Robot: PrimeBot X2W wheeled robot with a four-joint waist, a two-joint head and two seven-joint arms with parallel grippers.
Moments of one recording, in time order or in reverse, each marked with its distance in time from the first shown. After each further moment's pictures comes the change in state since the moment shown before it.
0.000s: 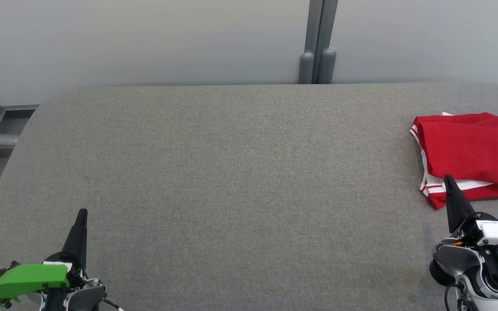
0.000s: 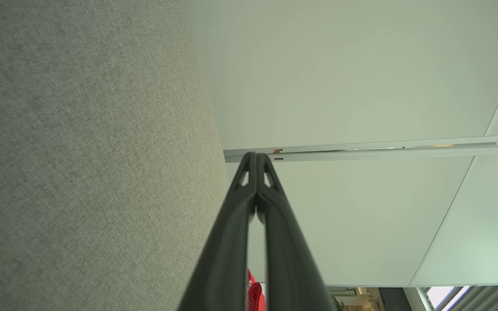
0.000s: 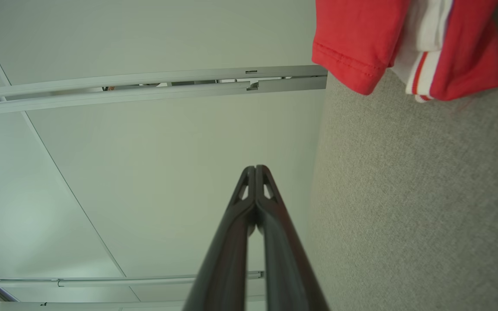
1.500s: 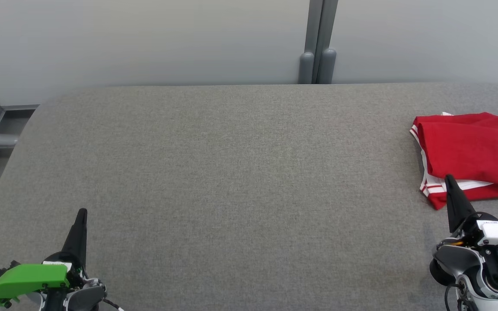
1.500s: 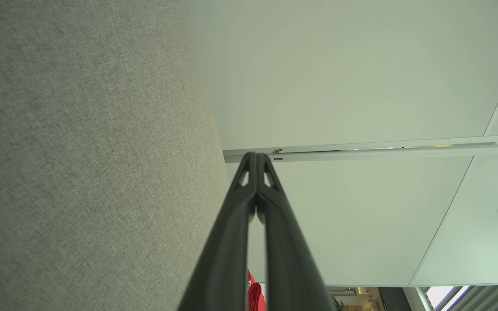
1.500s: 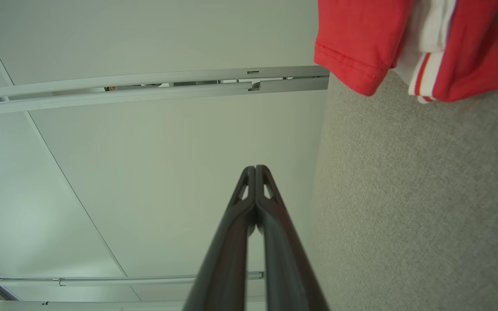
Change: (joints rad) left arm 0.000 -0.001 0.002 -0.002 0.000 0.000 0.001; right arm 0.000 0.001 -0.002 -0.001 0.000 0.006 0.000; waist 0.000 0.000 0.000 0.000
